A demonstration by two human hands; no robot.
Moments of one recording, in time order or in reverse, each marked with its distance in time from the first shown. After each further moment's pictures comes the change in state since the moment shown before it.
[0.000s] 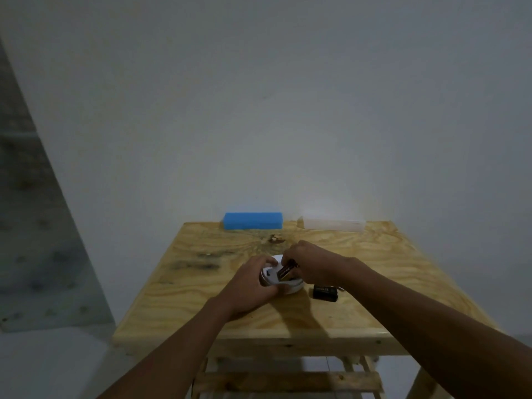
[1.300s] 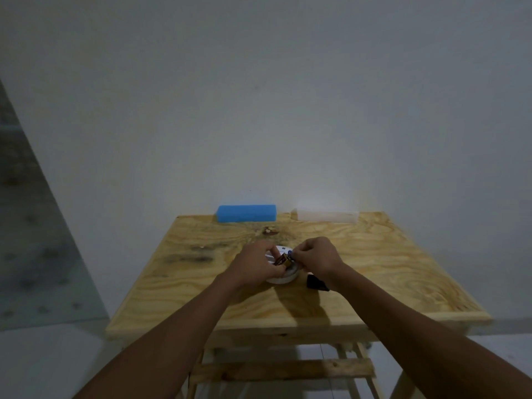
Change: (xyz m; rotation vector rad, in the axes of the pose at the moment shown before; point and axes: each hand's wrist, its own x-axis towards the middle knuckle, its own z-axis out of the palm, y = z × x) left_hand 0.031 0.025 0.001 0.102 -0.011 -0.019; right_hand -0.011 0.012 0.036 0.877 0.402 0.554
